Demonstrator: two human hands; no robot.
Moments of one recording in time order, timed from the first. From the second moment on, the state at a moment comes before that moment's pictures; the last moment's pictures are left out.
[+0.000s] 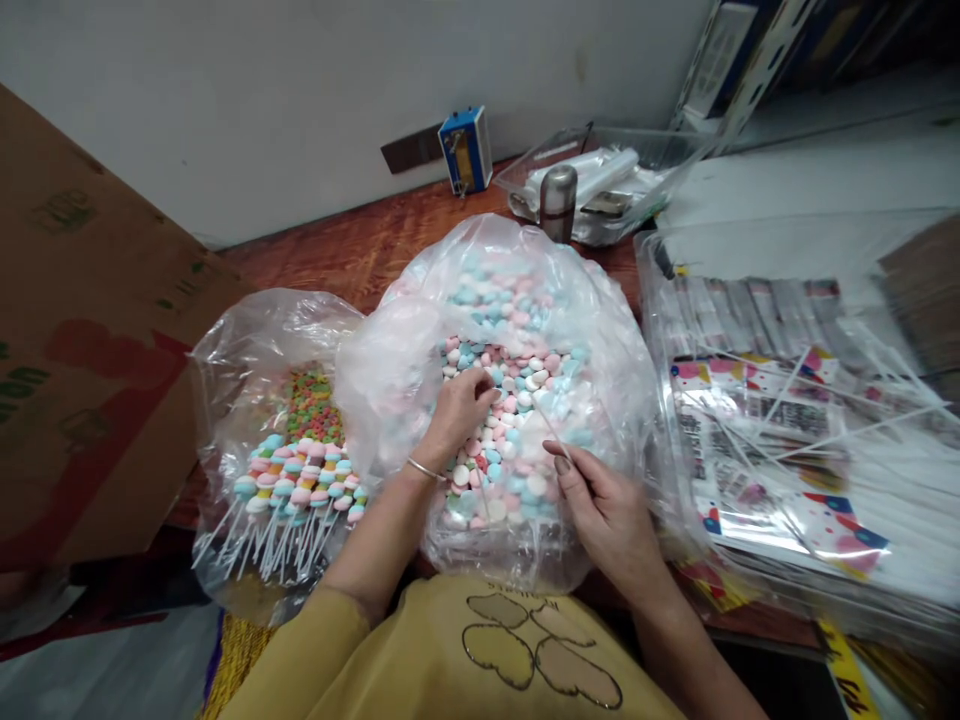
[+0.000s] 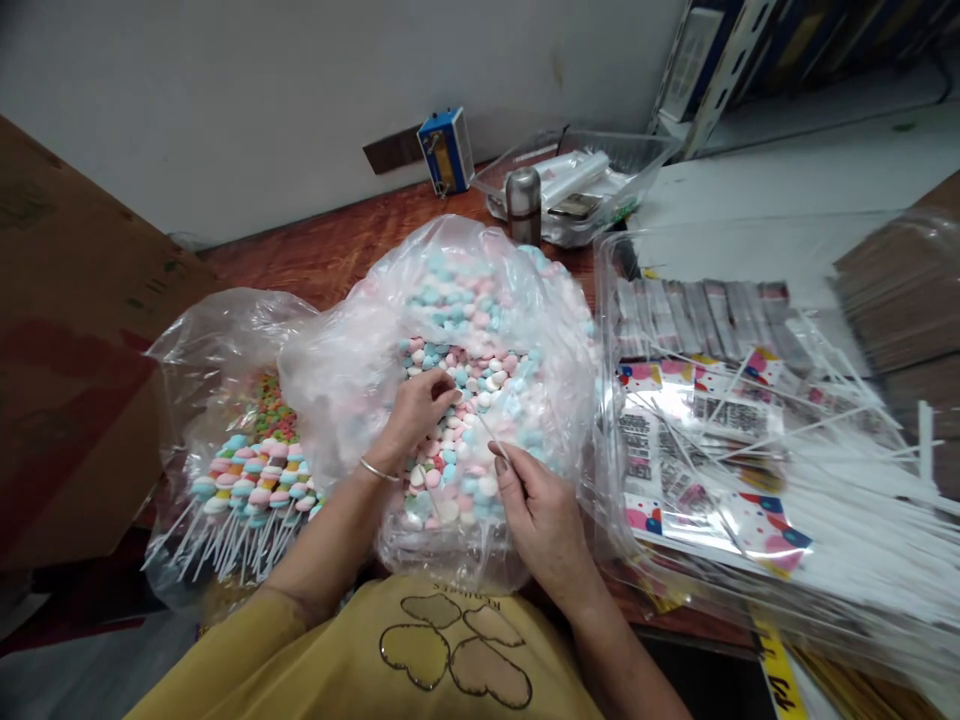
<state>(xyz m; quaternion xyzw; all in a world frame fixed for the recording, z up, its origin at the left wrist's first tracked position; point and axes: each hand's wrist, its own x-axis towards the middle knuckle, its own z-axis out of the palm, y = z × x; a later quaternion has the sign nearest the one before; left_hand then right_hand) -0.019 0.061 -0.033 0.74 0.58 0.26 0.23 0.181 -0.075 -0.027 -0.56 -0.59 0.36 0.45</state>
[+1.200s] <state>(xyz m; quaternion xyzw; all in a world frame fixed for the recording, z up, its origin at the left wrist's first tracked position) -0.016 0.049 -0.027 0.55 0.54 0.39 0.50 0.176 -0.076 -0.025 -0.60 -0.61 0.35 0.38</state>
